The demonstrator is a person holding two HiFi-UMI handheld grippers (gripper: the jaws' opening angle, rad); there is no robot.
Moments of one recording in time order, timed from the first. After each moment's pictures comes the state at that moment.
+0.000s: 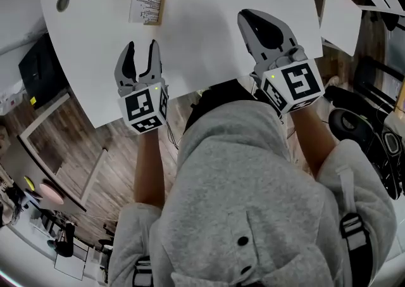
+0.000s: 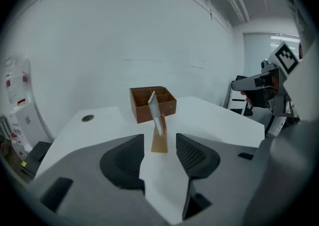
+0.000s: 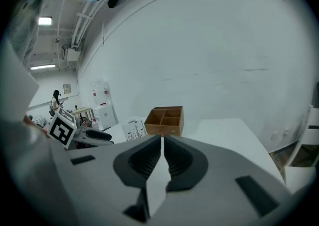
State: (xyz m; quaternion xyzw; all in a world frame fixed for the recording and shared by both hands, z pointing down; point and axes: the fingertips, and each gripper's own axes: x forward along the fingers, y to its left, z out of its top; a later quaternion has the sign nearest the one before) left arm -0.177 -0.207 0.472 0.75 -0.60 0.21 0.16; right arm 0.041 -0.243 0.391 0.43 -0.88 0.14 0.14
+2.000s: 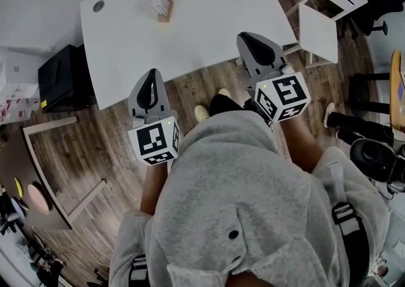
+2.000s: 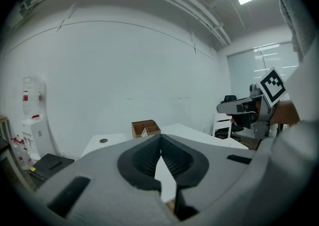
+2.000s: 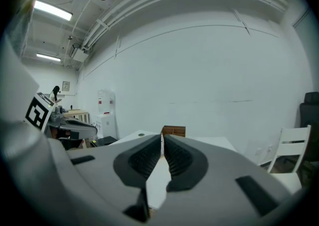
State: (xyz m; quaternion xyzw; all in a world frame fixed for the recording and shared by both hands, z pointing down) left arm -0.155 -0.012 0.320 0.78 -0.61 0.11 0.06; right arm 0.050 -0.063 0.291 0.47 -0.88 0.05 0.08
